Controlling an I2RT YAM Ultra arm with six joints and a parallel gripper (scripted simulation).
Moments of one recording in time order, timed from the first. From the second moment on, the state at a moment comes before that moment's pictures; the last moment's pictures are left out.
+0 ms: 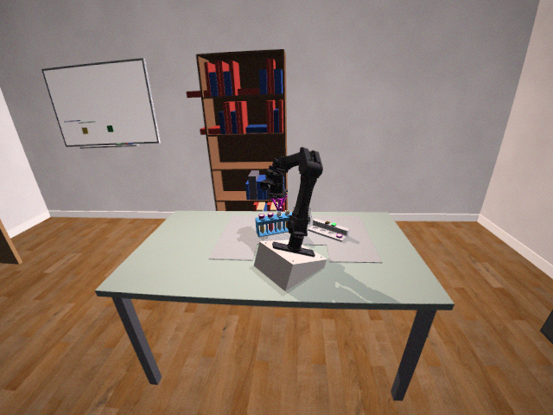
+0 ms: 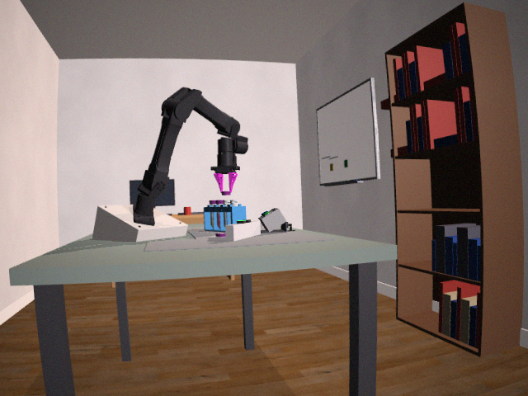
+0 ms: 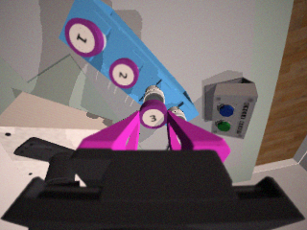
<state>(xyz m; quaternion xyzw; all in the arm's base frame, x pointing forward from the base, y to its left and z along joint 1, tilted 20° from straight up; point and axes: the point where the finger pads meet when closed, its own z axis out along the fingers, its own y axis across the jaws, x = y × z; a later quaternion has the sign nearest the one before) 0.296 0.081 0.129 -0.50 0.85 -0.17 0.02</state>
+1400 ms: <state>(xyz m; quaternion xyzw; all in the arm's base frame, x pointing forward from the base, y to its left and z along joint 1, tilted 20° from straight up) 0.302 0.077 0.112 -0.50 0.85 -0.17 0.02</state>
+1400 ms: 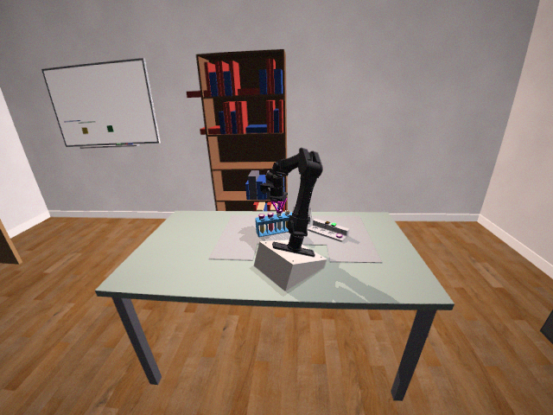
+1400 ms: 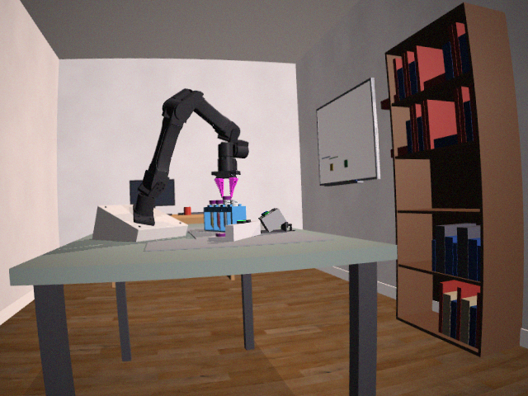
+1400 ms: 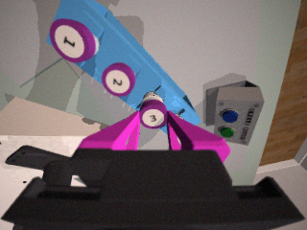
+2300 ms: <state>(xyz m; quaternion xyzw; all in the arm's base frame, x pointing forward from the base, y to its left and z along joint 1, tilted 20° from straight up) 0.302 0.078 0.108 -0.50 0.85 -0.17 0.02</state>
